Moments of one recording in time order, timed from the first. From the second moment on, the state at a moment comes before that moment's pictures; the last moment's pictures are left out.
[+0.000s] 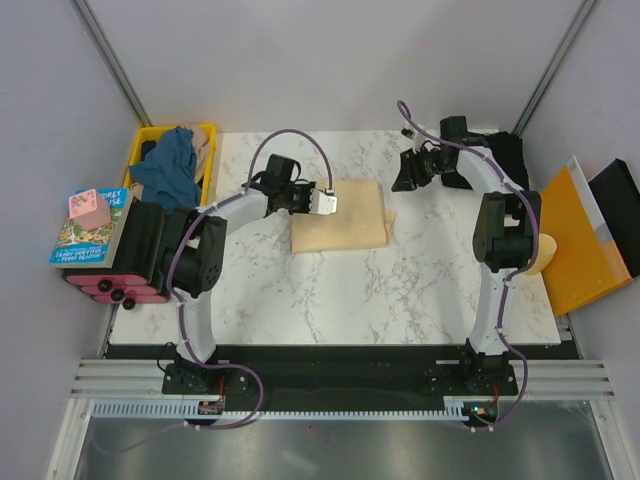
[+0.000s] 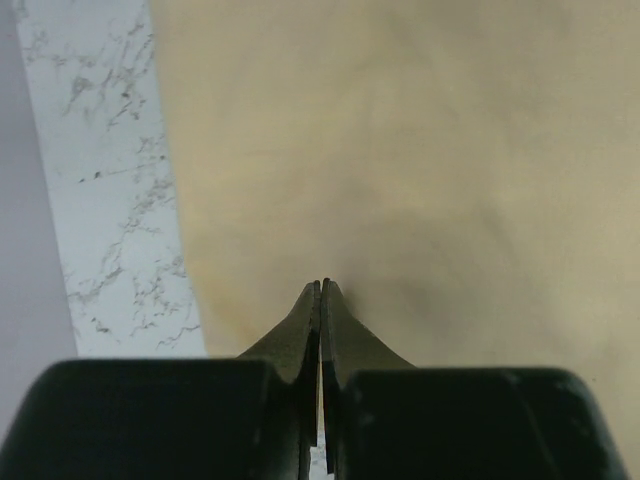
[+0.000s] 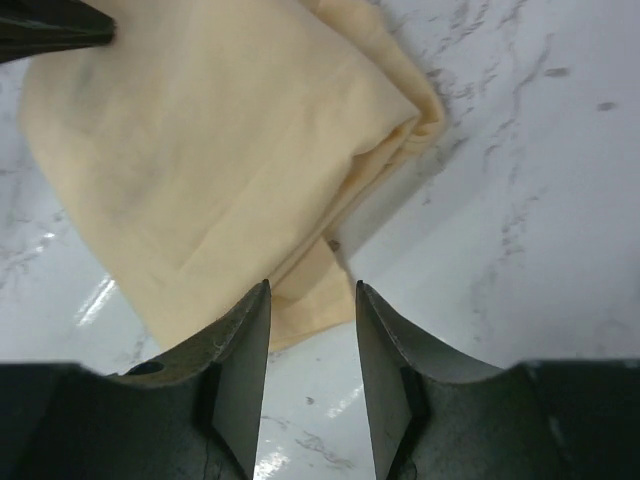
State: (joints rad) left arm -0.39 2.00 1.38 -0.18 0.53 1.30; right arm 0.05 2.18 1.86 -0.70 -0.74 -0.41
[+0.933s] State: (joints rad) left arm -0.42 2.09 1.46 -0.22 0.32 1.40; right arm 0.03 2.41 1.88 -0.81 -1.03 -0.33
